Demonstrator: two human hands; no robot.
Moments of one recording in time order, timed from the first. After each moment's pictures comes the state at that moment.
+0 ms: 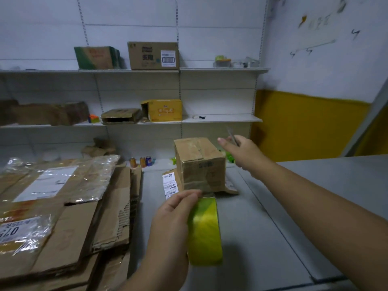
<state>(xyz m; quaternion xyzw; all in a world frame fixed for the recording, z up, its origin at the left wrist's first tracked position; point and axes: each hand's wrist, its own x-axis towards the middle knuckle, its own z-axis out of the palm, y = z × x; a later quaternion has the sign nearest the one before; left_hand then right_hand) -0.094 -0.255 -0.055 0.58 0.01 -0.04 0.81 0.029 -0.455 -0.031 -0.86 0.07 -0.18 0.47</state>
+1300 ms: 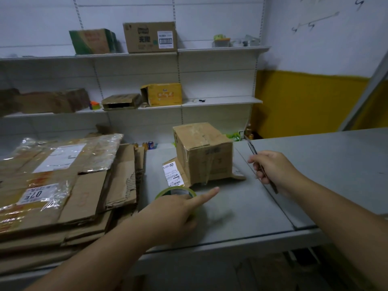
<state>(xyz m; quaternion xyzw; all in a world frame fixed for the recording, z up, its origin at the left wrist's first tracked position) -0.083 -0.211 -0.095 0.89 -0.45 -0.03 0.04 -0.082 -0.474 -0.085 -0.77 0.17 -0.13 0.61</state>
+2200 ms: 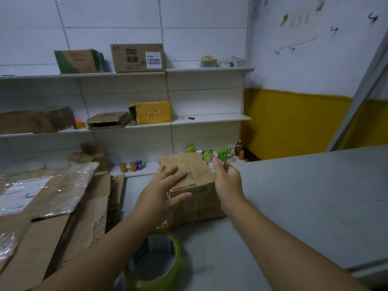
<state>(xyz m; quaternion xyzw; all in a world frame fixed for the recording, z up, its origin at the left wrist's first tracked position) 0.025 -0.254 -0.091 0.89 -0.30 0.08 0.33 0.004 -0.427 -0.093 -0.67 0.15 -0.26 0.68</state>
